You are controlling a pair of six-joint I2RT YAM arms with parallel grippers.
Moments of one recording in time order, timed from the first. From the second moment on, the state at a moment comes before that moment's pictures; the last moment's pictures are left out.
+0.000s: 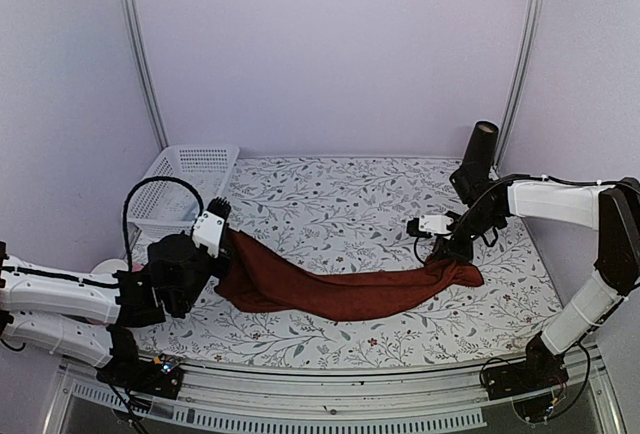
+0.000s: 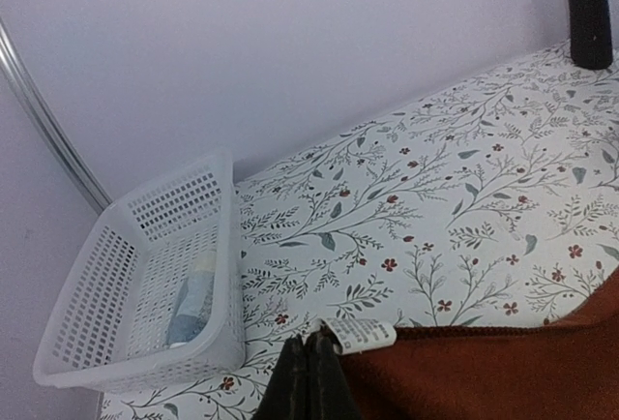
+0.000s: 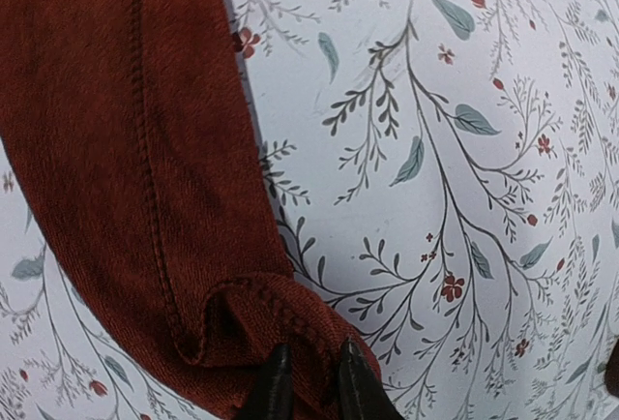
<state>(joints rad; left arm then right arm) -1.03 1.05 0.36 0.45 -0.88 0.16 0.40 1.58 1.00 -0.64 -0.22 -0.98</state>
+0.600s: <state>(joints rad) -1.01 1.05 0.35 0.48 -0.78 0.16 0.32 1.47 1.01 -0.60 -0.15 -0.93</state>
